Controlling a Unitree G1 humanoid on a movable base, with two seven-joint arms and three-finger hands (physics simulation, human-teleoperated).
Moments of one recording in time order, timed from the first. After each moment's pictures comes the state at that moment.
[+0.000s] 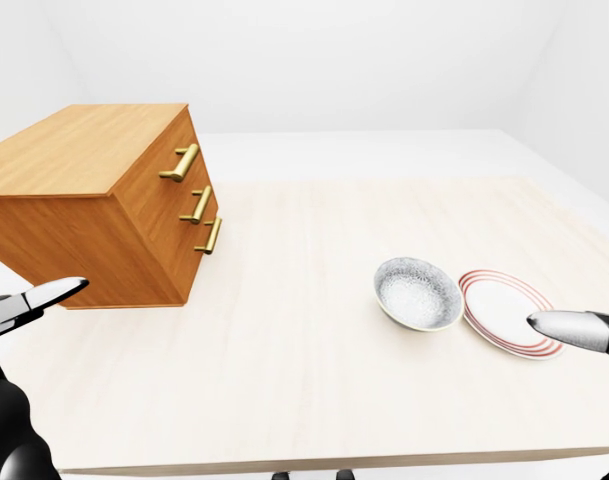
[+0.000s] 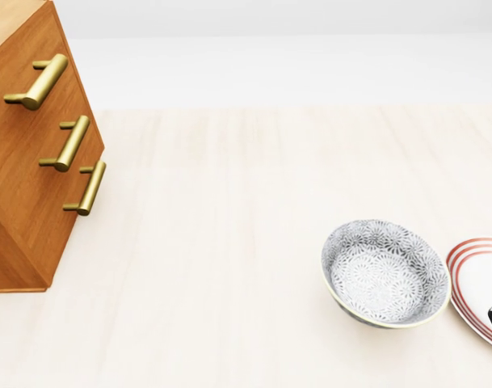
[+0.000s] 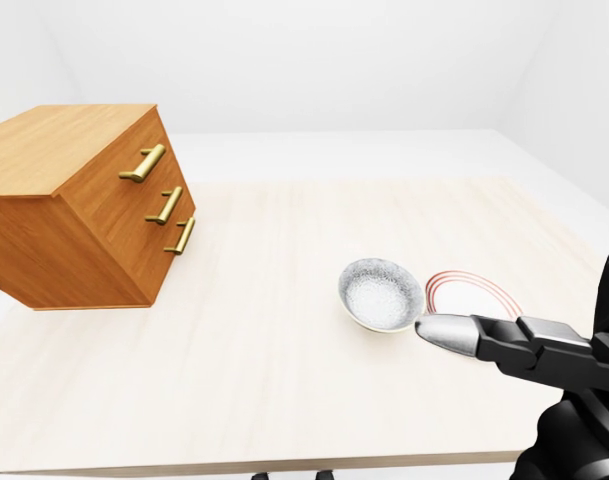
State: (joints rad) left arm -0.03 0.28 0.71 -0.65 -0.45 0.09 0.07; right arm -0.05 -0.21 -0.63 -1.04 0.24 0.09 0.11
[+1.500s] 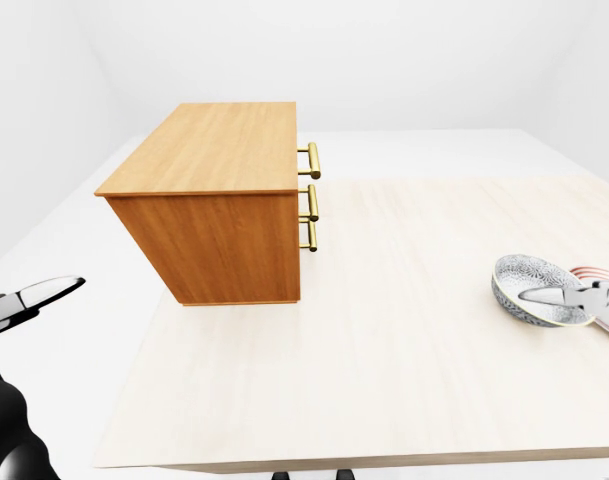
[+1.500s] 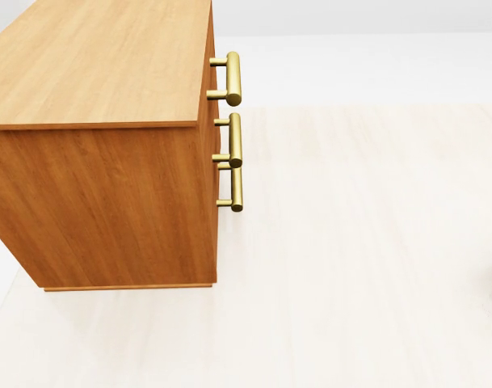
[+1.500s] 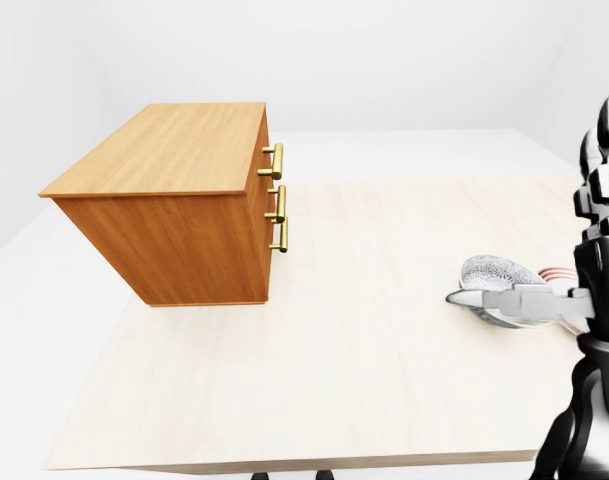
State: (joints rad) left arm -0.04 0.28 0.72 -0.66 -0.45 0.09 0.08; right arm -0.06 -0.38 -0.71 -0.69 0.01 0.09 0.35
